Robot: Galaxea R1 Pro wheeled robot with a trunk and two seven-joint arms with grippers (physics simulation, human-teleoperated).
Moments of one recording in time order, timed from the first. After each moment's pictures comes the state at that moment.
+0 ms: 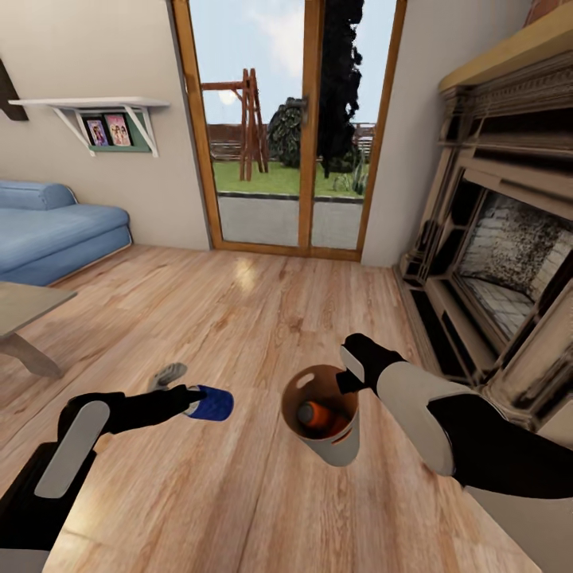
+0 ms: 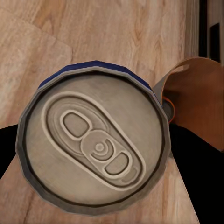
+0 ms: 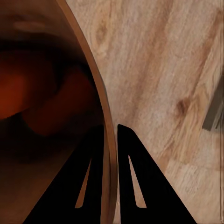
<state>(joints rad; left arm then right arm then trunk) -0.47 0.26 -0.03 -1.47 1.04 1.05 0.18 -1.25 0.15 0.13 -0.06 -0.07 0.87 -0.24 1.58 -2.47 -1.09</state>
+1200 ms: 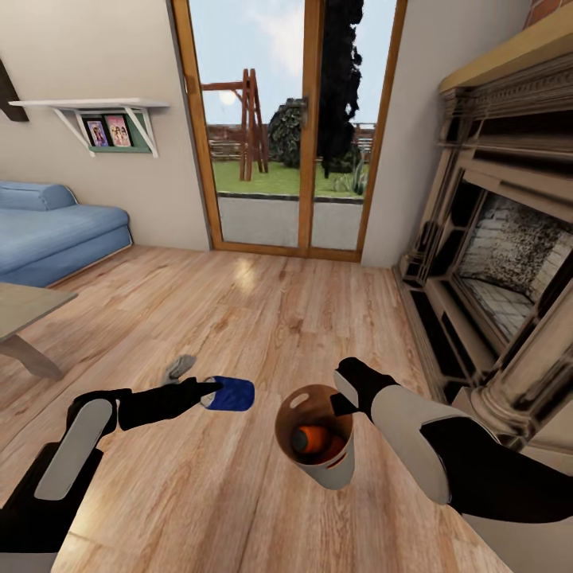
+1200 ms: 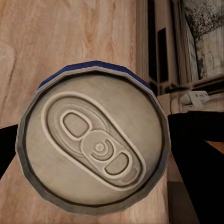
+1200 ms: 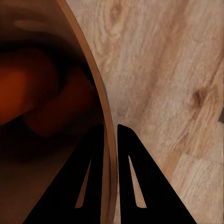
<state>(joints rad) -0.46 0.23 -0.04 -1.52 1.17 1.05 0.15 -1.16 0.17 0.13 -0.06 -0.06 0.80 -0.25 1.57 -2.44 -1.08</state>
